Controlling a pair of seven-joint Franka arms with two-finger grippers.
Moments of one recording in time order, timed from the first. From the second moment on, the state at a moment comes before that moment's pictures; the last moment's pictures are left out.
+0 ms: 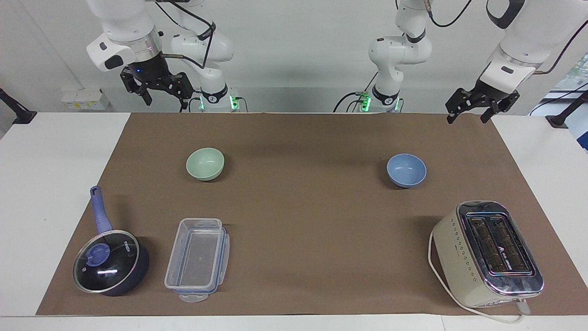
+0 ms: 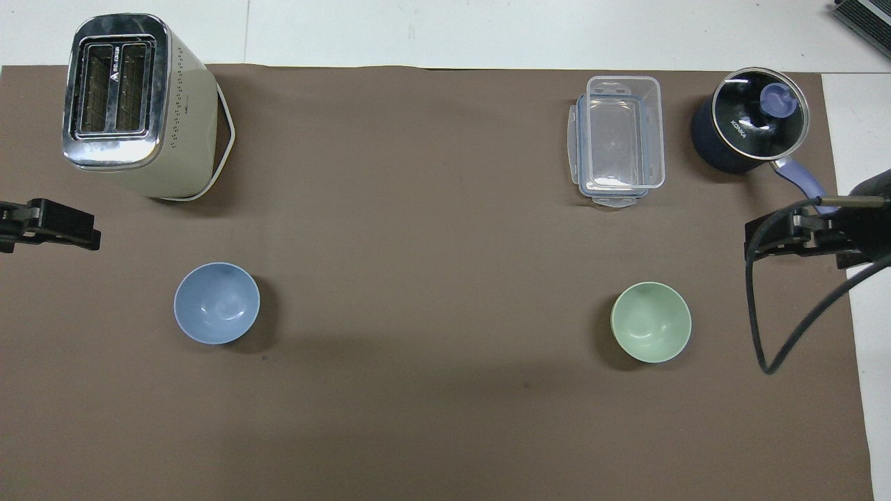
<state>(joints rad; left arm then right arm) -0.05 -0.01 0.00 -1.53 -0.01 1.48 -0.02 -0.06 0.02 0.15 -1.42 -0.02 1.35 0.21</state>
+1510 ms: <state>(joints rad) -0.05 -0.01 0.00 -1.53 -0.01 1.48 -0.01 -0.07 0.02 0.15 -1.42 -0.02 1.39 0.21</state>
